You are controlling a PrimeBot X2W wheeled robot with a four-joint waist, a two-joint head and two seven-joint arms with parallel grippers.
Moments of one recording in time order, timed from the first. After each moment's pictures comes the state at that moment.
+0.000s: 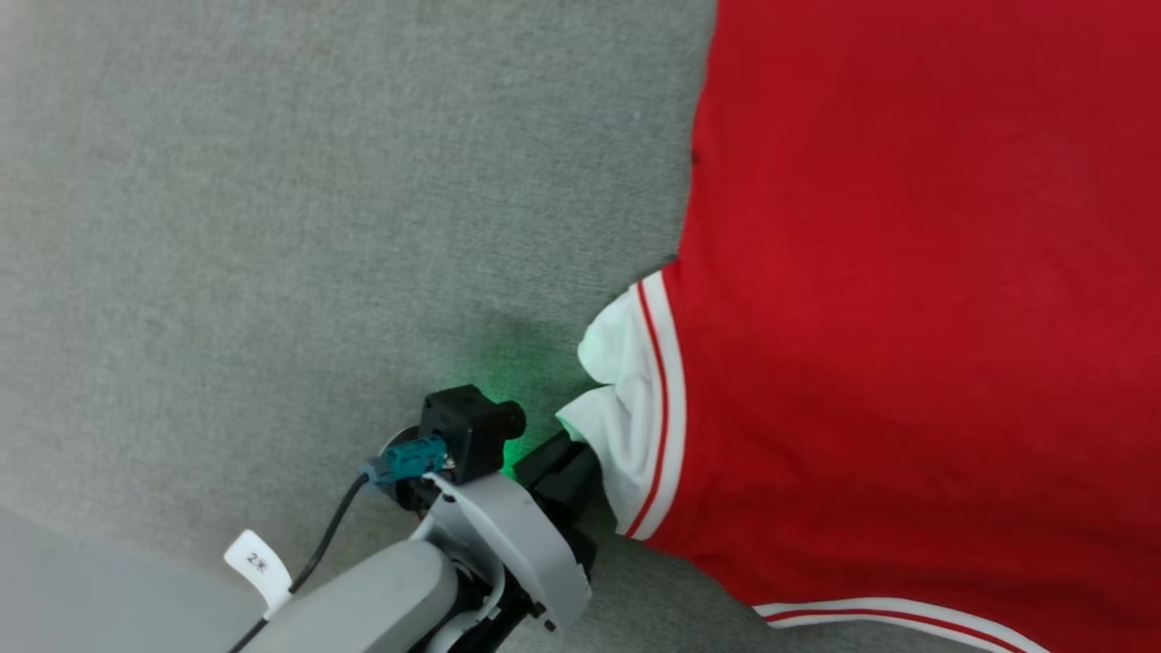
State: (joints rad) left arm -0.58 0.49 -0.99 0.05 -0.96 0.17 -0.14; right arm -1.33 -0.61 0.21 0.78 0.35 0.13 0.89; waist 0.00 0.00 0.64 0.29
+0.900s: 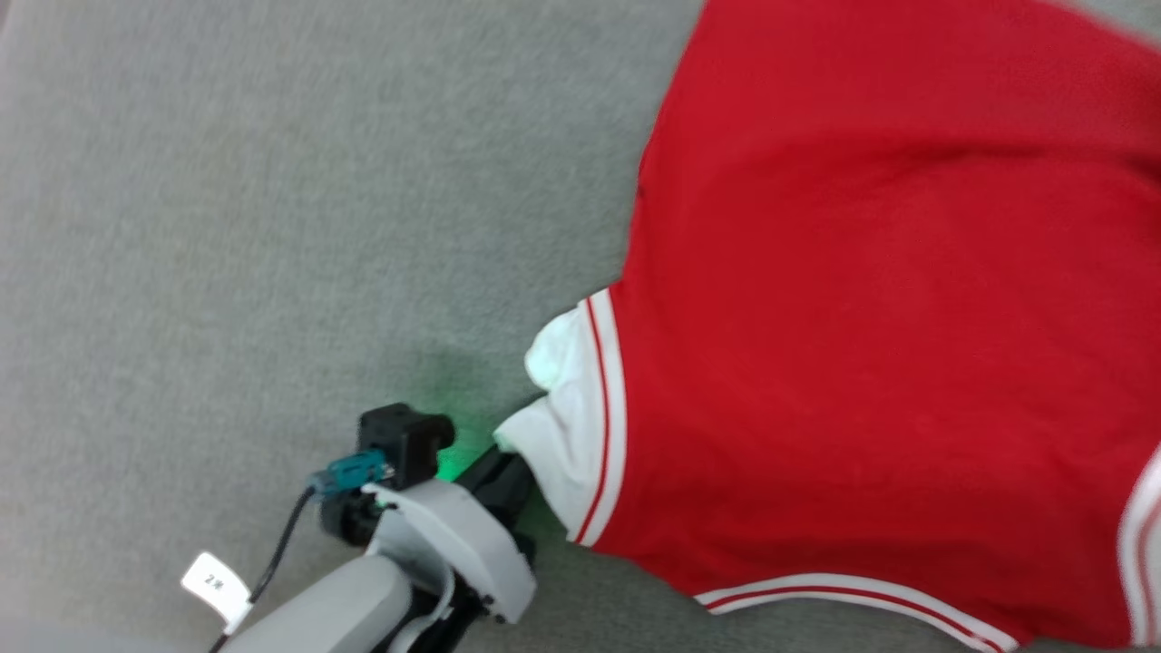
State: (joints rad) left arm -0.52 0.49 -0.93 0.16 -1.02 0.17 -0.20; right arm -1.02 -0.75 0.50 0.60 0.66 0.13 0.73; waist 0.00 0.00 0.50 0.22
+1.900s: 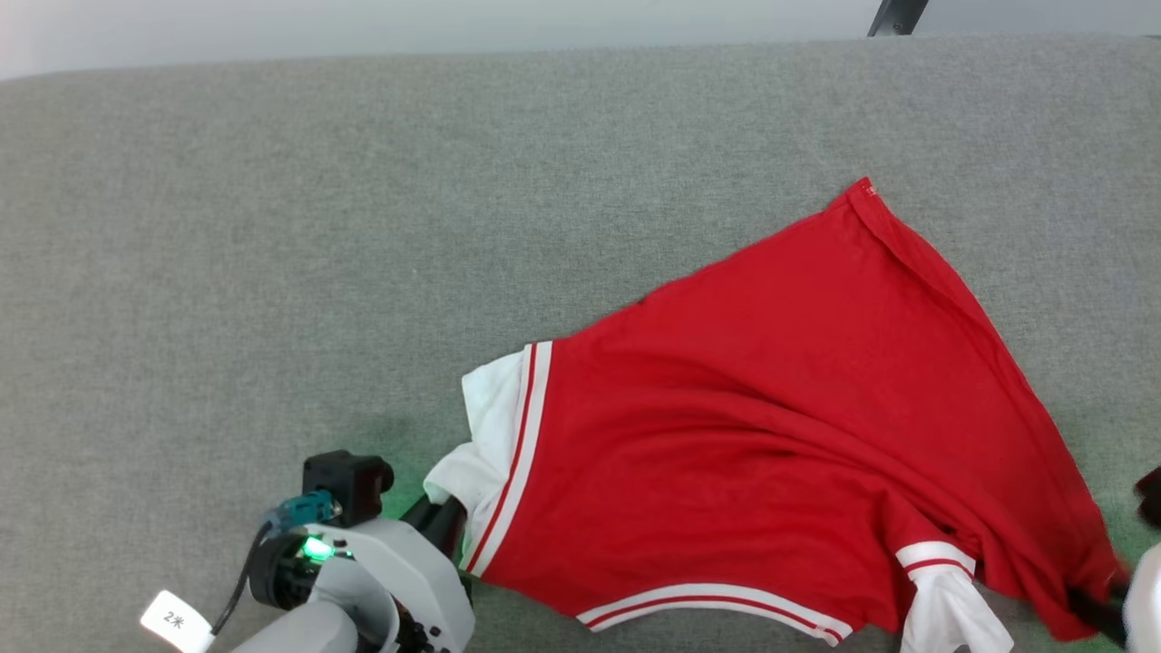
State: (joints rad) left arm -0.43 0.58 -0.92 0.17 -1.07 0.22 -0.18; right arm -0.01 -0.74 0.19 -0.05 0.77 0.13 0.82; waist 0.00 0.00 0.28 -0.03
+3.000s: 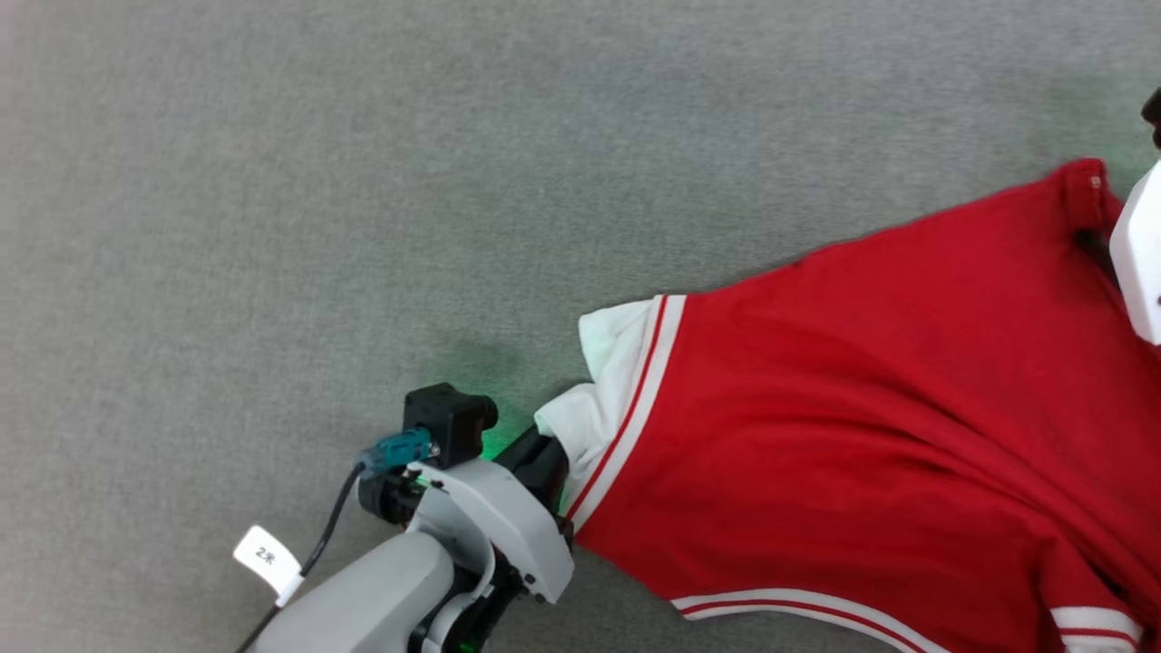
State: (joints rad) left arm -0.58 0.43 -0.96 0.25 -1.01 0.15 -0.20; right arm -0.89 -0.69 0.53 0.41 0.55 0.13 0.79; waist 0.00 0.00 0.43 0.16
